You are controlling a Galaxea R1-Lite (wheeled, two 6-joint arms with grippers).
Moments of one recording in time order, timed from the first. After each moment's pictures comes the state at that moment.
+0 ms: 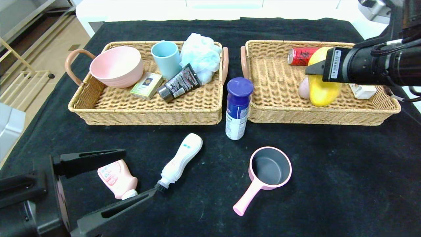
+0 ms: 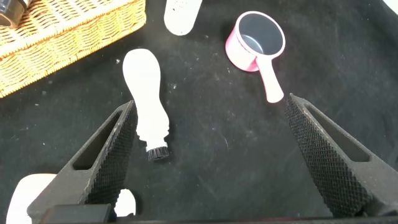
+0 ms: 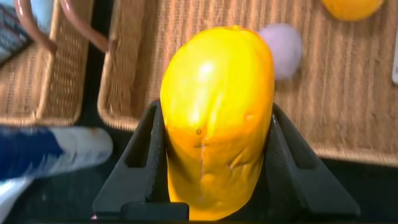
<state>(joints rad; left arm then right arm) -0.59 1.02 -0.62 -0.23 -0.17 0.07 0.49 1.64 -1.62 0.28 -0.32 0.22</state>
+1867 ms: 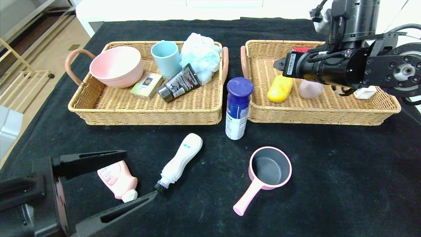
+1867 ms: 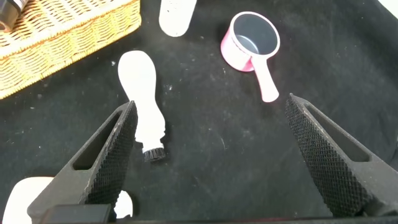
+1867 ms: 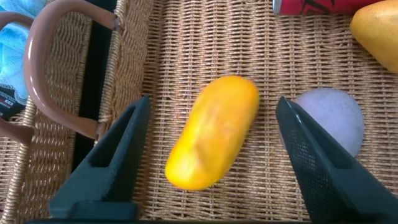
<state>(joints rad) -0.61 1.01 -0.62 -0.23 -0.16 0.07 0.47 1.92 -1.80 0.04 -0.34 0.22</state>
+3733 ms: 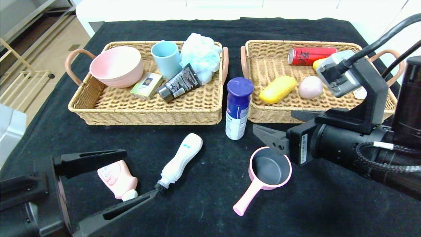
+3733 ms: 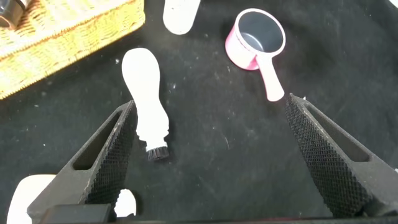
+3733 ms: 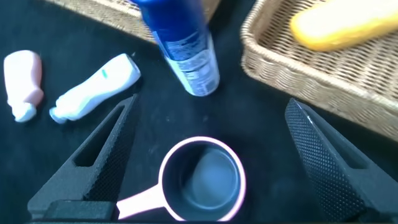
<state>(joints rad) -0.61 1.02 -0.61 -0.23 -0.15 0.08 0.81 1.49 -0.99 -0.32 -0.27 0.03</state>
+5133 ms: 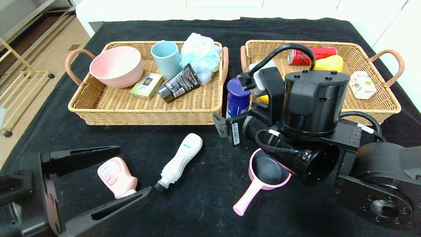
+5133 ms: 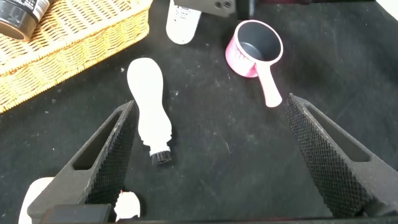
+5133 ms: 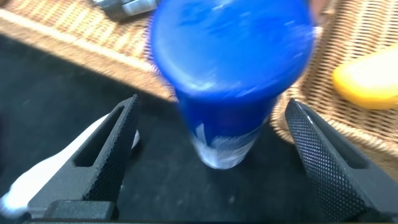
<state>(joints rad) -0.61 0.99 -0.62 -0.23 -0.15 0.08 0.86 1.84 -1.20 -0.58 -0.44 -0.03</state>
